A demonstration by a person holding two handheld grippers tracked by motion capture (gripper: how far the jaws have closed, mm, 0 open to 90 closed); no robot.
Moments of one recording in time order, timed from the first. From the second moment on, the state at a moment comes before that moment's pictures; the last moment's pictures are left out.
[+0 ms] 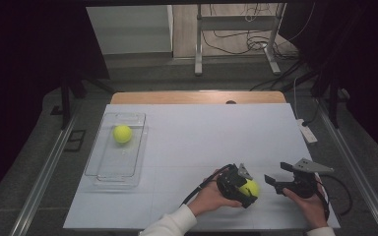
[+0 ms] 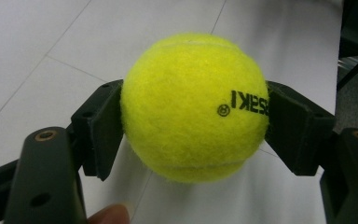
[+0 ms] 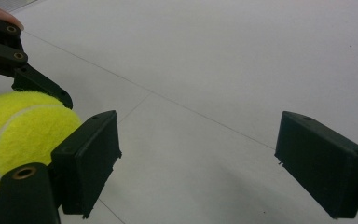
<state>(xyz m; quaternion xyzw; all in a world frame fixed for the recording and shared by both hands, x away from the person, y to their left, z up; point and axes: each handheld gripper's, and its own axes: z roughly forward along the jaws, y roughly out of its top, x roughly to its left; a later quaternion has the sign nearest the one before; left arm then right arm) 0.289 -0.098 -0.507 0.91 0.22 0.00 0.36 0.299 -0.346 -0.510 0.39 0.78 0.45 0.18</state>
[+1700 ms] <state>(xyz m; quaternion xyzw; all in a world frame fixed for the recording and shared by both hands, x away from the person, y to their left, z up) 0.286 -0.046 -0.484 0.88 0.24 0.02 0.42 0.298 -0.346 -0.510 0.39 0.78 0.45 0.18</state>
